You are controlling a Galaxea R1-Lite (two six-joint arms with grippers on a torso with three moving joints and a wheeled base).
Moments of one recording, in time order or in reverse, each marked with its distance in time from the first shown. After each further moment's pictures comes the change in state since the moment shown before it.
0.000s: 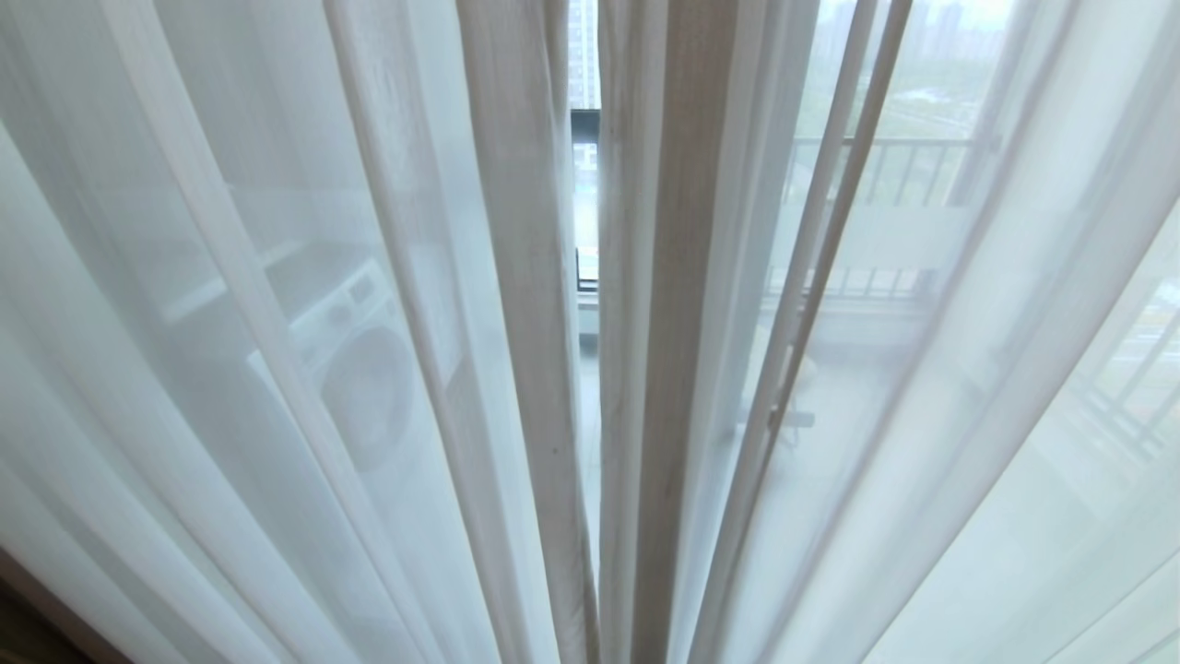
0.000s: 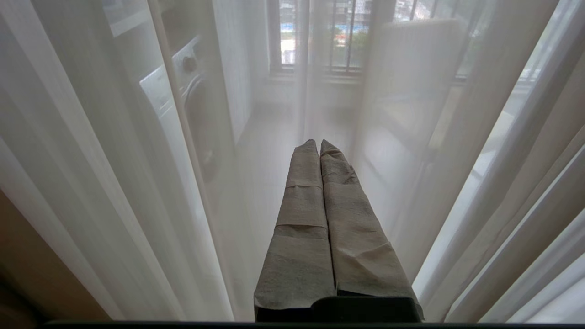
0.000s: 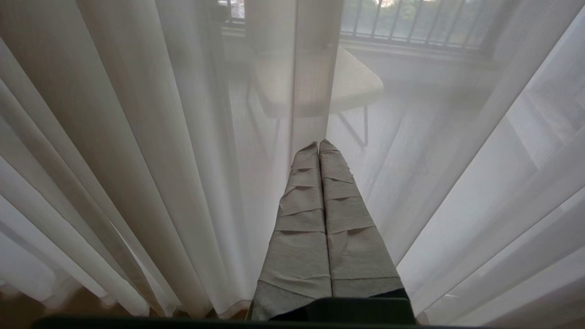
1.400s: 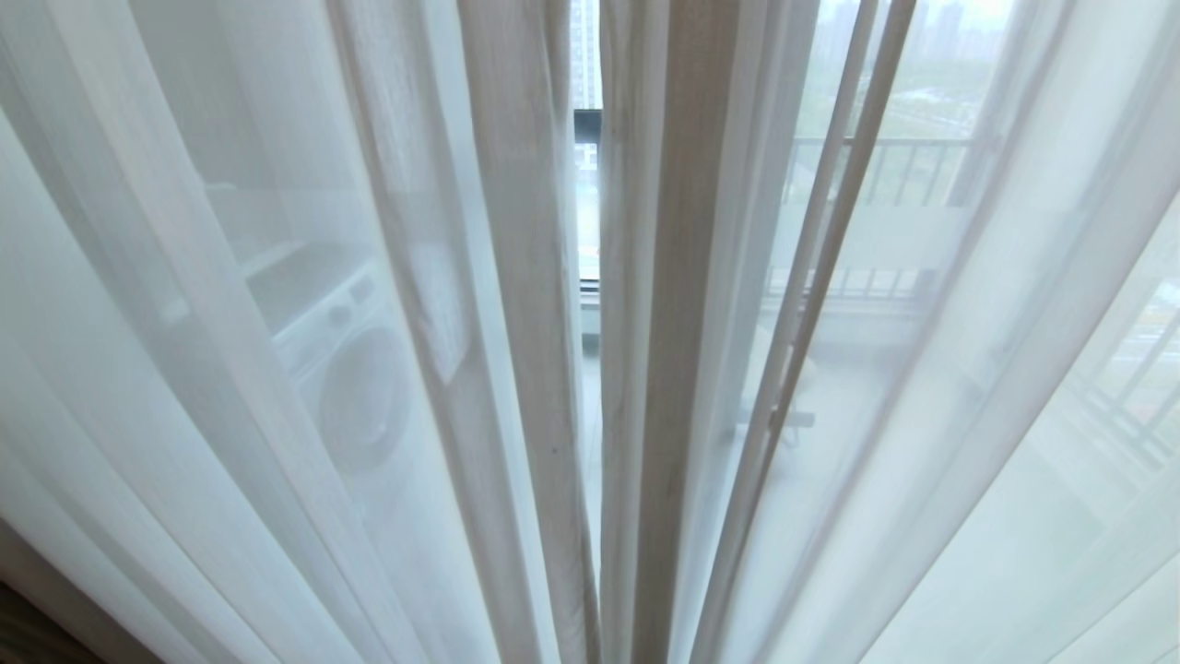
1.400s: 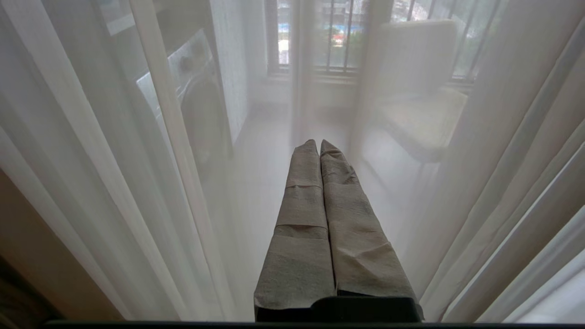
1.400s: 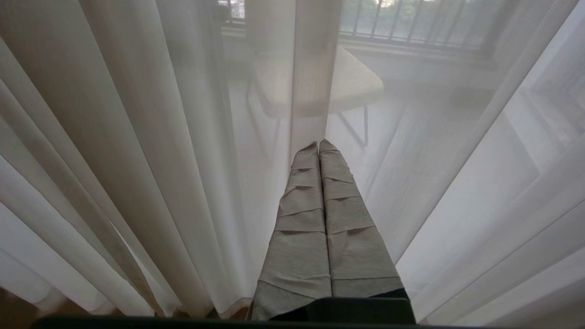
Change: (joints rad) left arm 0.000 0.000 0.000 0.000 -0.004 -0.007; right arm 0.000 0.000 0.000 0.000 0.000 0.000
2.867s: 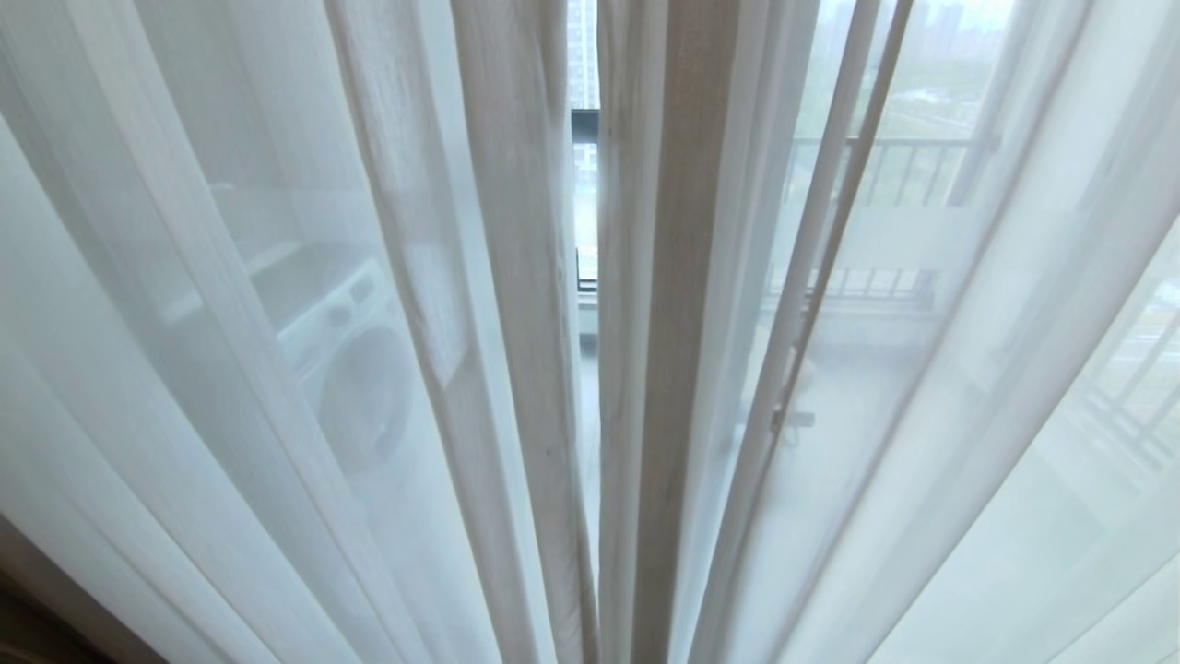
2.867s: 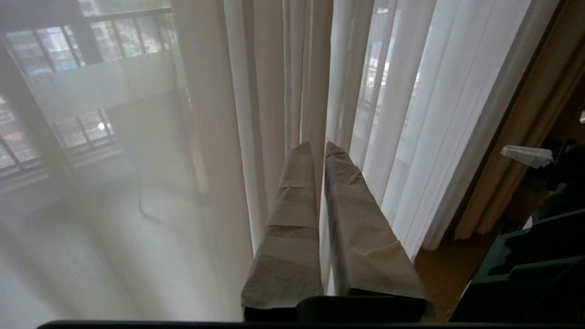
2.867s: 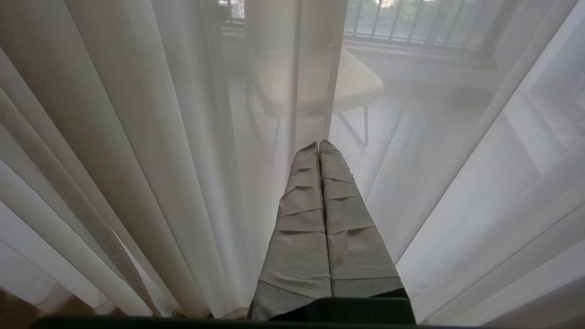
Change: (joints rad) left arm -0.112 0.705 -0.763 -0.009 -0.745 -0.063; right arm 0.000 0.000 0.000 0.001 0.000 0.000
